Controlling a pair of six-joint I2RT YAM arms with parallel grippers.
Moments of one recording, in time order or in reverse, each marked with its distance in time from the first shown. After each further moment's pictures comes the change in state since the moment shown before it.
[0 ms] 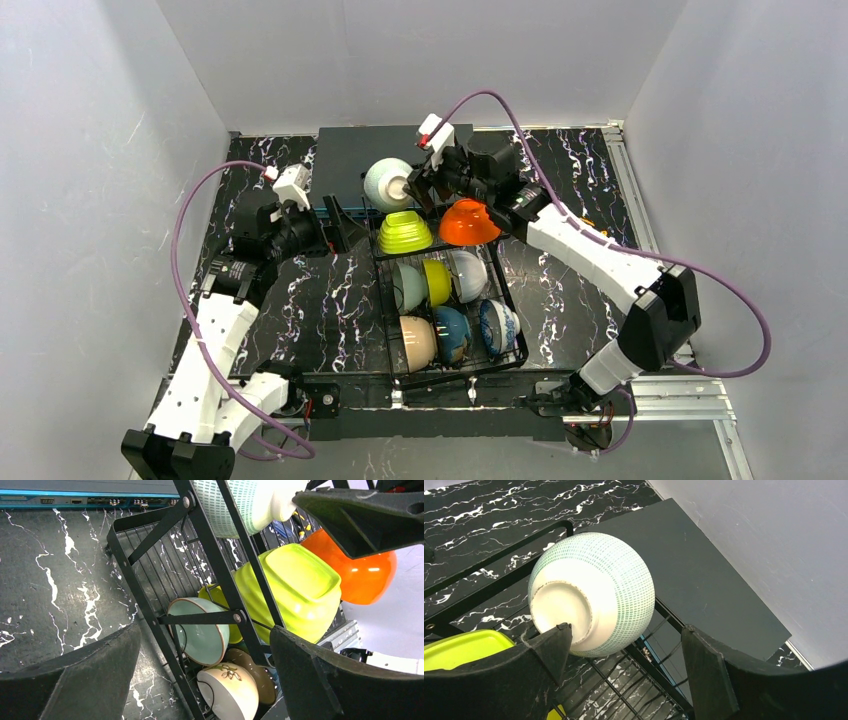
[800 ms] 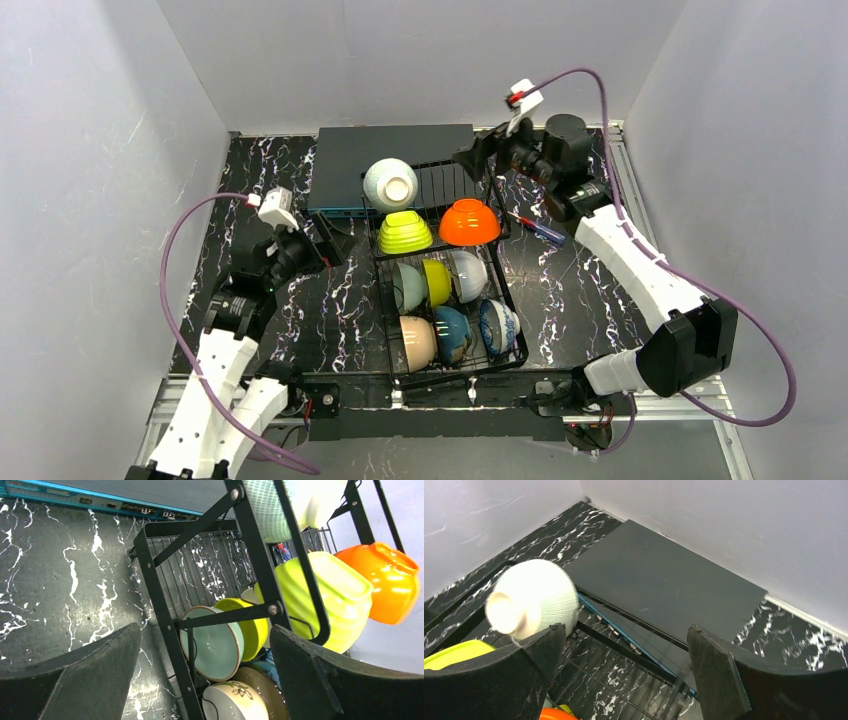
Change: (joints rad) left arm 0.000 -0.170 -0.191 0.121 -0.130 -0.111; right arm -0.249 -0.174 -0.085 0.047 -0.123 0.282
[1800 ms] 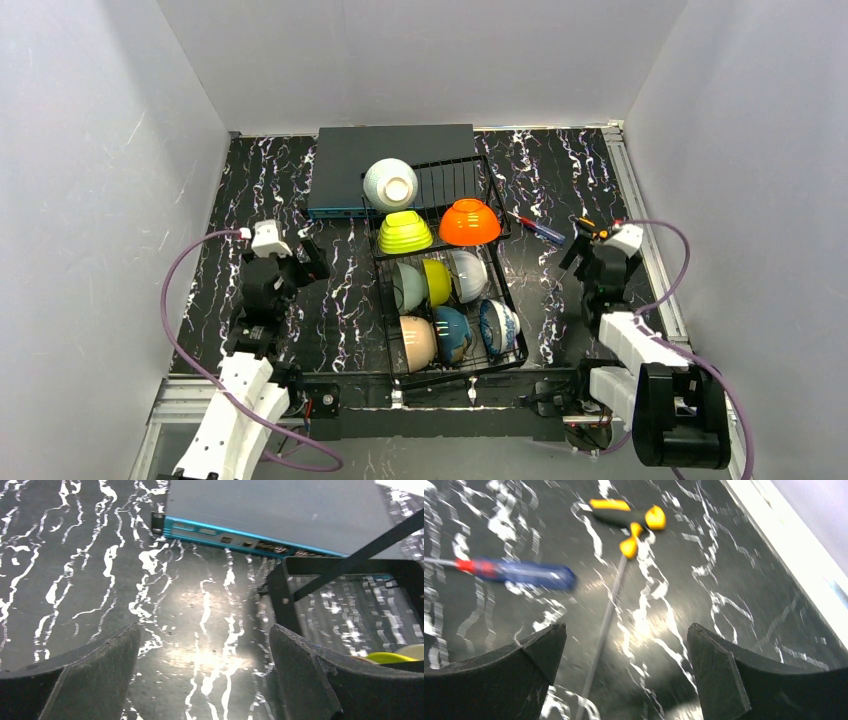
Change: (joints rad) left arm 0.084 -0.168 -0.392 0.324 -0.337 0.239; right arm -0.478 -0.340 -0.978 0.286 0.631 0.258
